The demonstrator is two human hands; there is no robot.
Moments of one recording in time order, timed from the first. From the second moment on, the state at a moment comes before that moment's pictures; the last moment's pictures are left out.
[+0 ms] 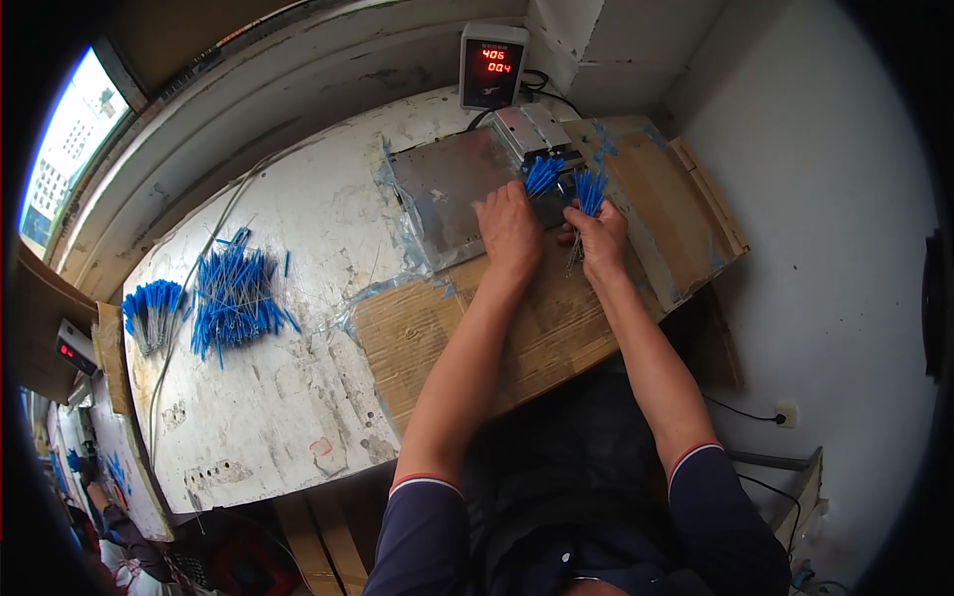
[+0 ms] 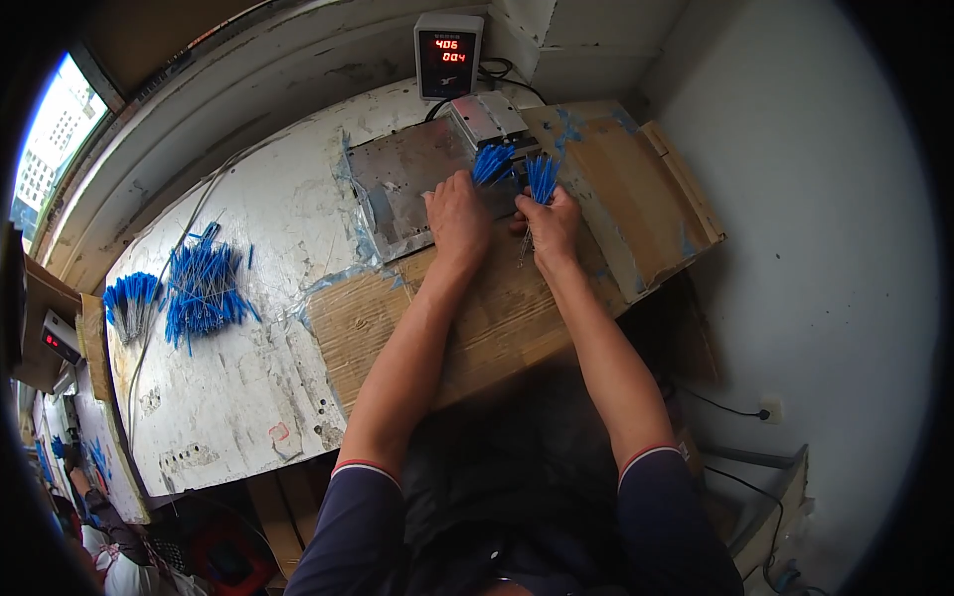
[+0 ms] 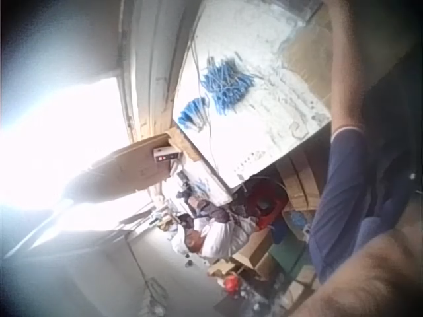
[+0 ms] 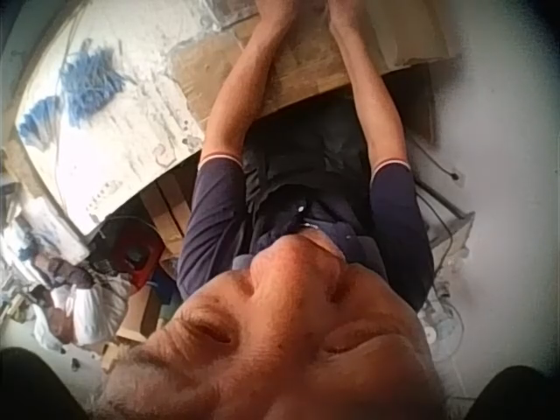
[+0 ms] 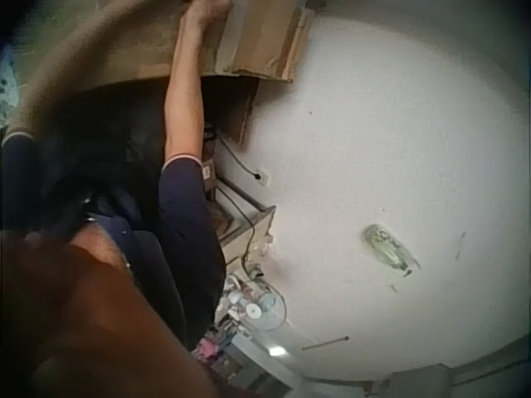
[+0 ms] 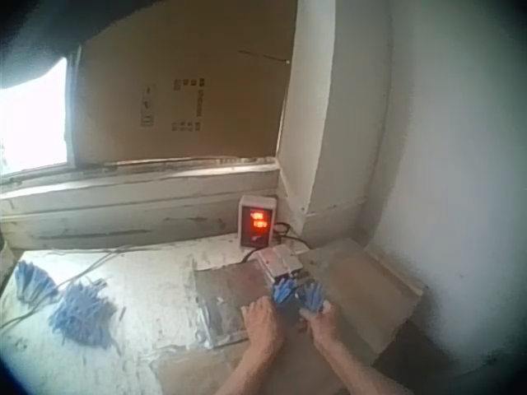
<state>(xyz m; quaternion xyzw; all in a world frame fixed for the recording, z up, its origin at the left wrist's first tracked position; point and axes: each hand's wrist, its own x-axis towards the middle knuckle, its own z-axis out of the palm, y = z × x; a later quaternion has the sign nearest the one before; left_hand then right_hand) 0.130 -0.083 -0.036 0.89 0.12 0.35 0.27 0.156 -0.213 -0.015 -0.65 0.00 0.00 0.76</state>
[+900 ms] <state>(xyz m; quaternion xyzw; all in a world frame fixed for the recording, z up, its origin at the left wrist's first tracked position) 0.125 -0.075 -0.033 0.88 0.17 0.34 0.28 0.158 -0.217 -0.013 -0.67 0.00 0.02 0.74</state>
